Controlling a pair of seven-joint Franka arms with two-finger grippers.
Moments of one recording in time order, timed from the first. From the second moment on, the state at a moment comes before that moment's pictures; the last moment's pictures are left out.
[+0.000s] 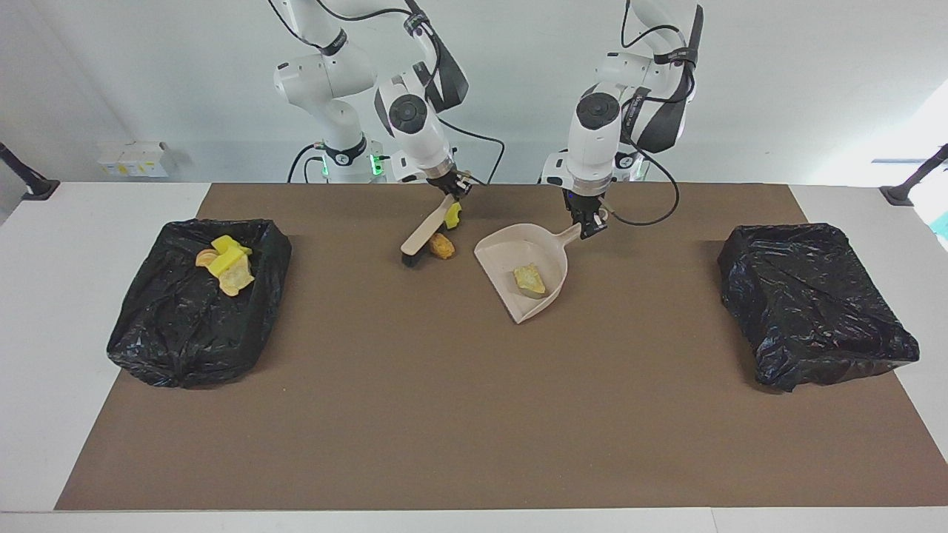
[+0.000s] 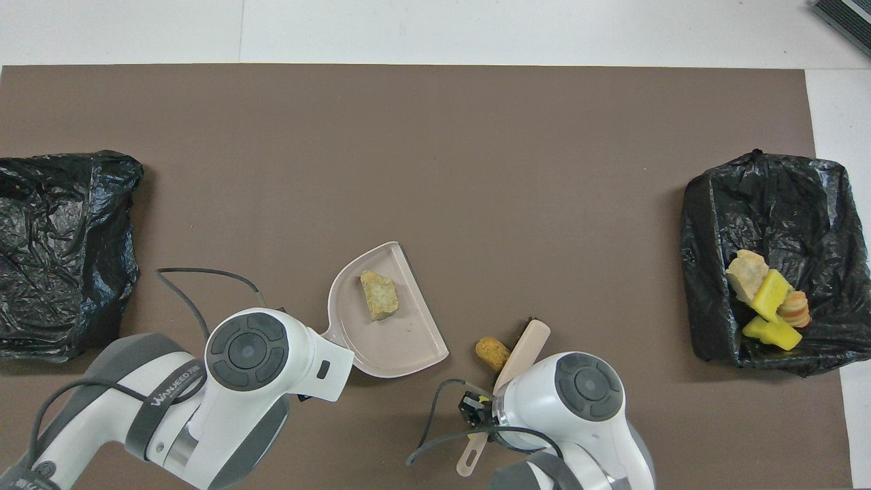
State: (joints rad) left arm -0.49 -0.16 -0.08 -2.37 0.07 2.09 0.60; right arm 0.33 -0.15 0.30 -2.45 0.45 2.11 0.93
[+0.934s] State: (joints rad) left arm -0.49 -0.16 -0.07 -2.37 0.07 2.09 0.59; right arm 0.36 -0.03 0.32 -2.15 0.42 1.82 1.23
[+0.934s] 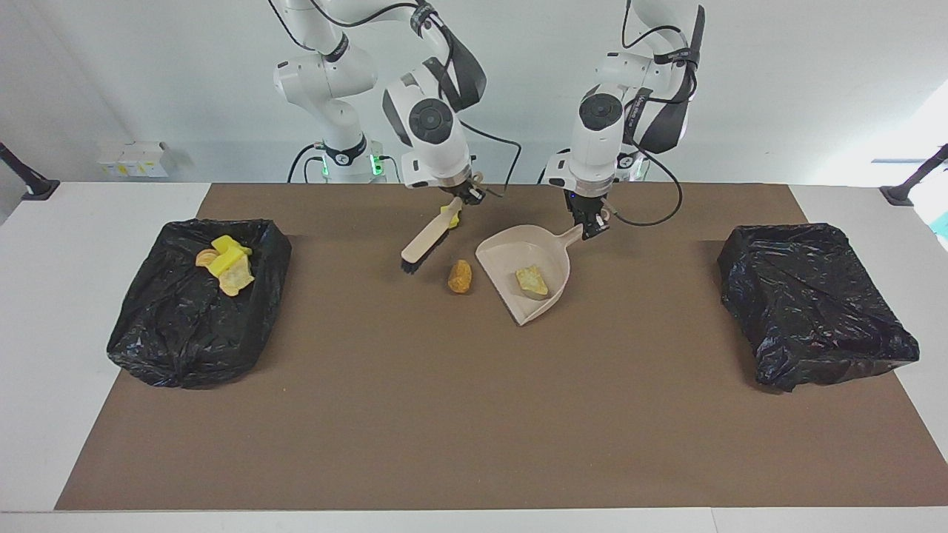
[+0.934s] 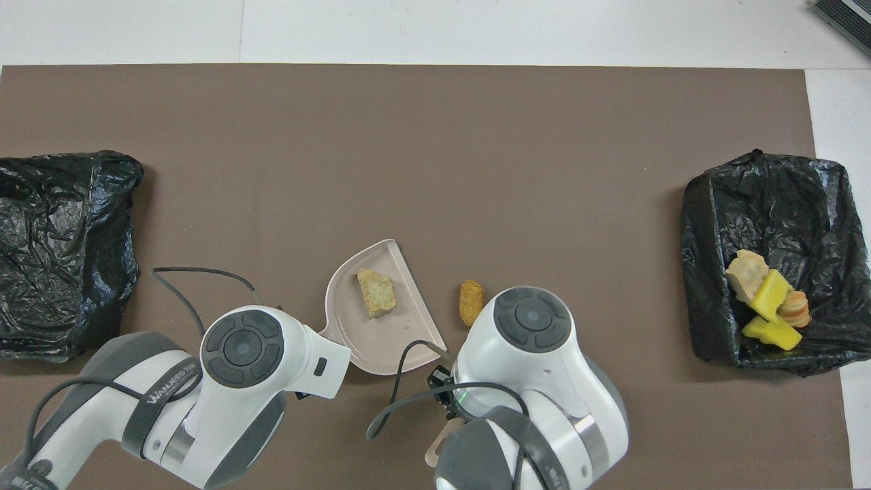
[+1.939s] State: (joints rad) left arm -0.45 -0.16 -0.07 -2.37 0.07 2.09 0.69; right arm 0.53 -0.07 0.30 -2.43 0.61 2.18 1.19
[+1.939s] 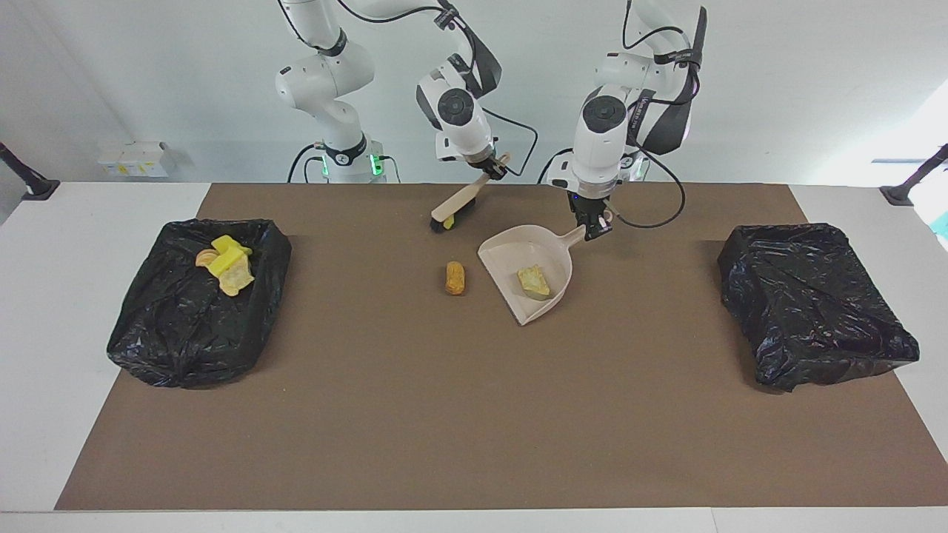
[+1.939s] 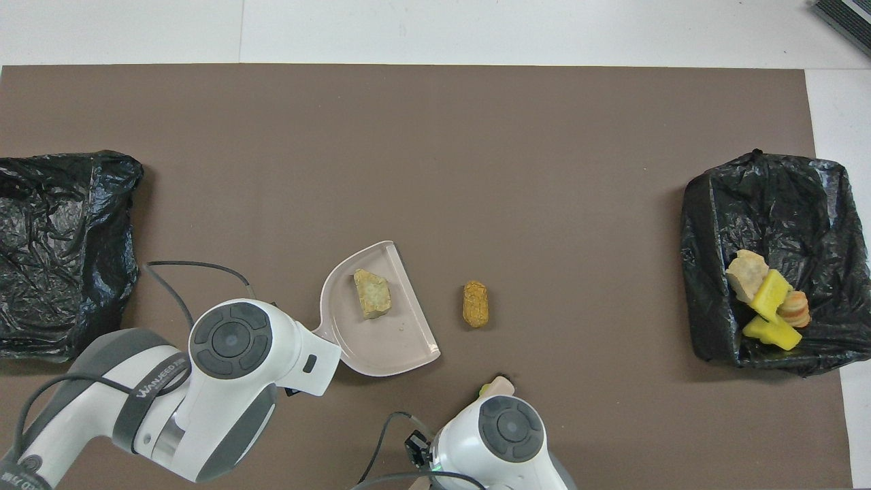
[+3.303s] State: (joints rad) left arm -0.45 -0.15 -0.07 -2.37 0.08 2.11 0.70; right arm 0.21 0.07 0.29 -2.06 0.14 1.77 0.31
